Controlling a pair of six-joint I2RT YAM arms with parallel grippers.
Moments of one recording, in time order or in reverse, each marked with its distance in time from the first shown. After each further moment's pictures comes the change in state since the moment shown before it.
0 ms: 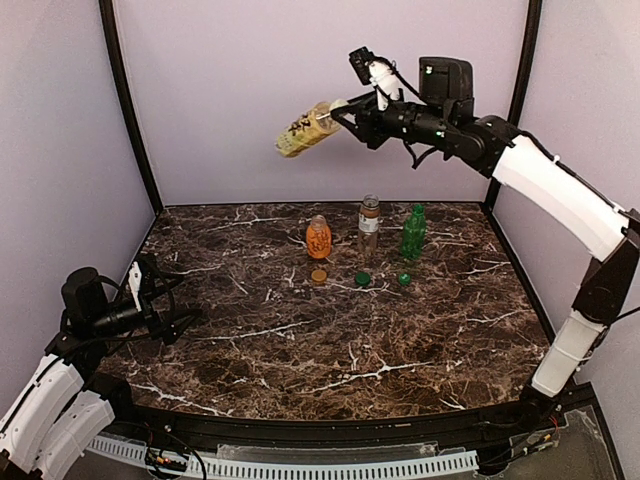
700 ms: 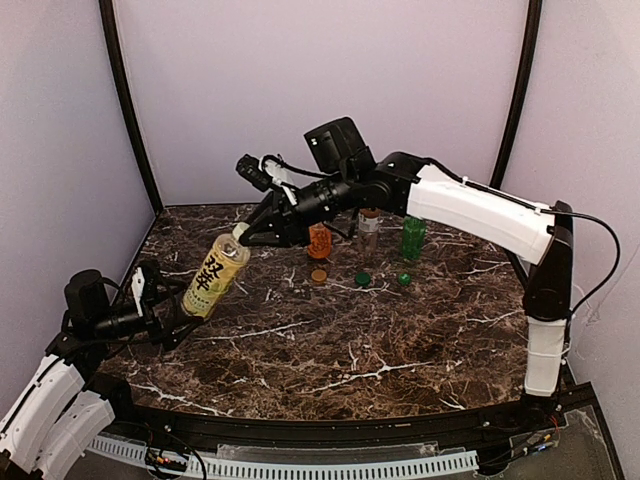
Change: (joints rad) left arm 0.008 0.000 -0.007 -0.063 0.035 0.056; right arm 0.284 0.314 0.148 -0.198 -0.620 -0.052
